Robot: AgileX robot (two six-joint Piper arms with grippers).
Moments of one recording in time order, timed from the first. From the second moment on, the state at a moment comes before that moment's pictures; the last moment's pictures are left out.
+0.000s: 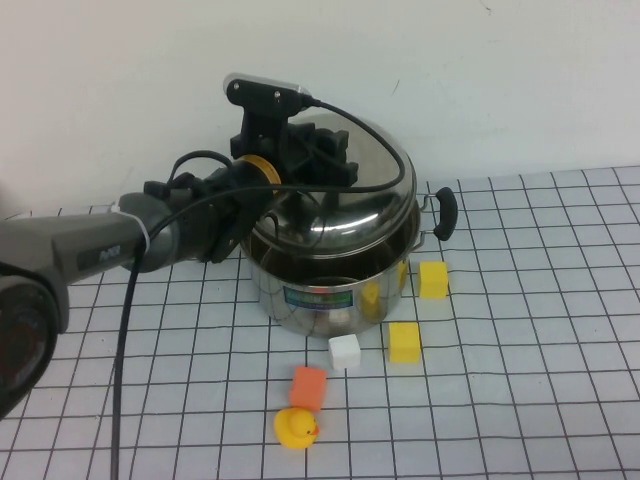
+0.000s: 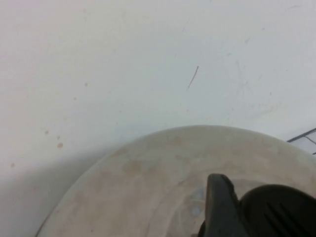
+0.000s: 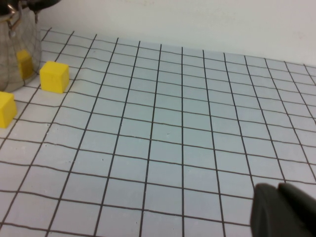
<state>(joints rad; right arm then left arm) 0.01 -0.01 0.02 -0.03 0.42 -0.15 -0.38 2.13 -1.47 0.36 -0.42 -0.43</state>
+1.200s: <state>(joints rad) 0.01 -0.01 0.02 -0.03 0.42 -0.15 -0.42 2.14 -1.48 0.61 -0.36 -0.63</state>
